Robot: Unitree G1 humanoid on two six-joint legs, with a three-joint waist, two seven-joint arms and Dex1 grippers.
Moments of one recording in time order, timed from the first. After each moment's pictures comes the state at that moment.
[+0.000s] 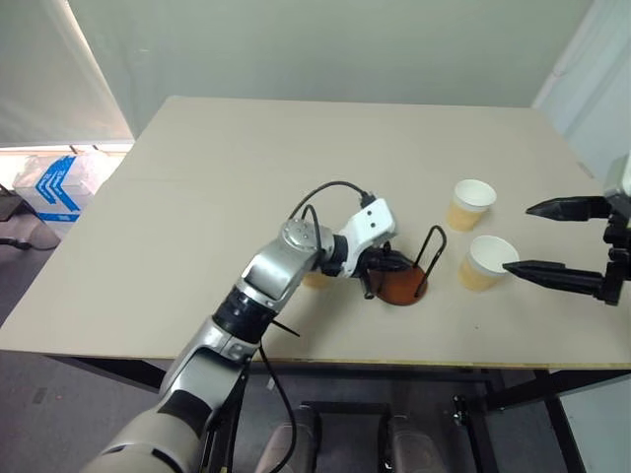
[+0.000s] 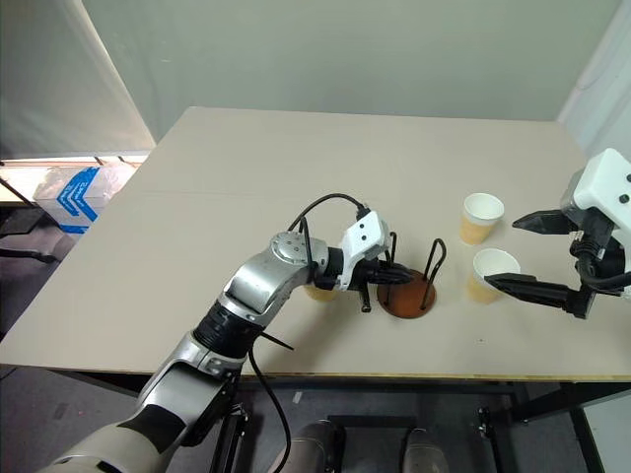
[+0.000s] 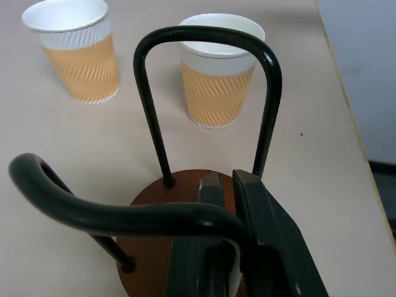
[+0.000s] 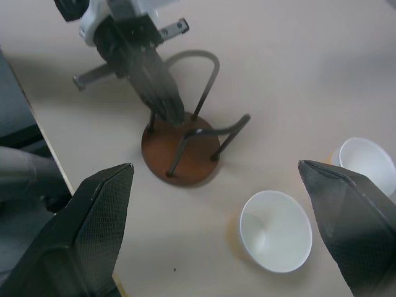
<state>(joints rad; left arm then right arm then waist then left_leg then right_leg) -0.82 0.25 -0.41 0.09 -0.17 0.65 -0.95 -0.25 -1.34 -0.59 -0.60 0.85 1.09 0.98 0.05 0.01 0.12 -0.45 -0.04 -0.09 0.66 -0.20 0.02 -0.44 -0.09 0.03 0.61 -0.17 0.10</state>
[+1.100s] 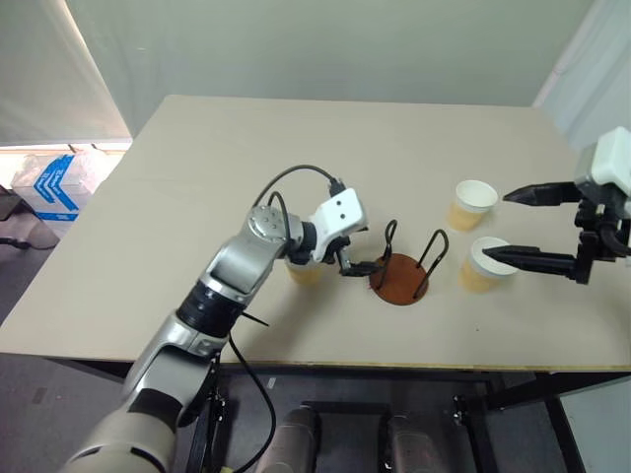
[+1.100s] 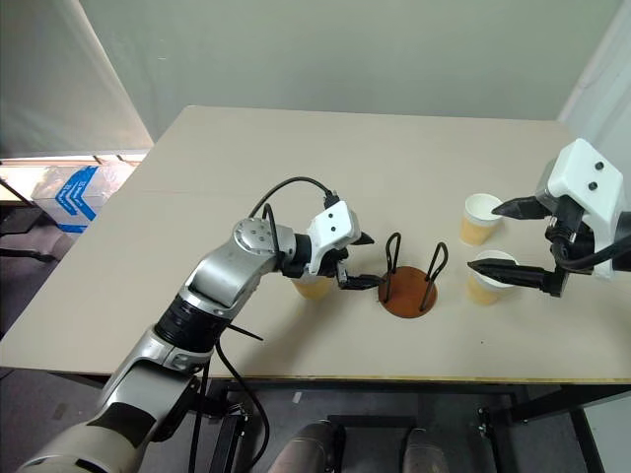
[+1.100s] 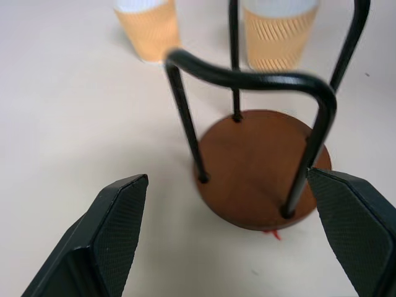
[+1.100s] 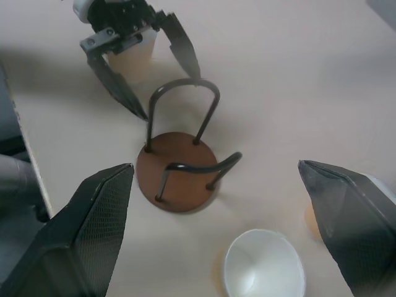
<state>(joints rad) -0.84 0.43 -0.36 0.04 -0.15 0.64 -0.96 -0.41 -1.33 -0.32 -0.47 0.78 0.91 0.98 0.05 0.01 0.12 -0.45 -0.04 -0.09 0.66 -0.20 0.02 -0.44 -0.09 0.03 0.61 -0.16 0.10</state>
